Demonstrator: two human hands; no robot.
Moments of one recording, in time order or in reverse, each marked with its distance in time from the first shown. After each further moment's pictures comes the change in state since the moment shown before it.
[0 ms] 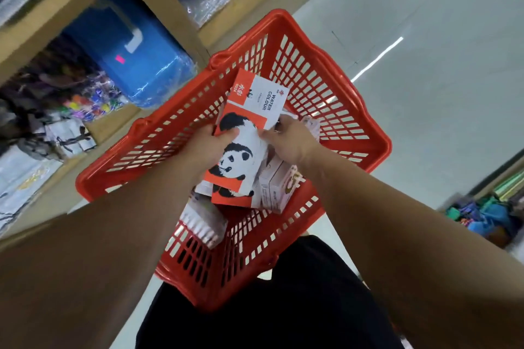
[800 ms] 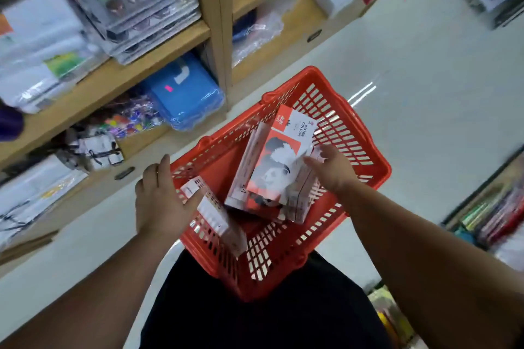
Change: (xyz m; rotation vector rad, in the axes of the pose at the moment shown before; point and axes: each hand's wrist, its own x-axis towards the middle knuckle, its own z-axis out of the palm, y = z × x) left_hand -0.094 -0.099 -0.121 0.544 0.522 0.250; right_hand -0.073 -0.028 0.004 -0.197 0.337 0.082
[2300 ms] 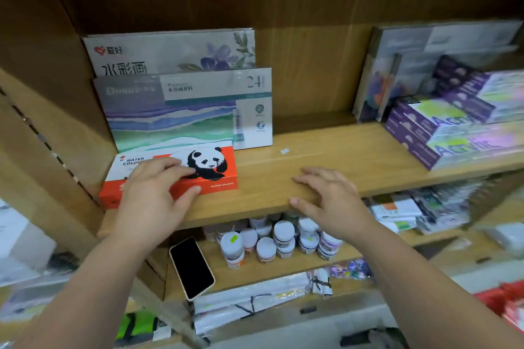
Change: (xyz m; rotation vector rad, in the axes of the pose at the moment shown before) left_hand -0.173 -0.473 -0.531 -0.017 0.935 0.281; right_hand -0.494 -0.417 0.314 -0.504 0.180 -1.365
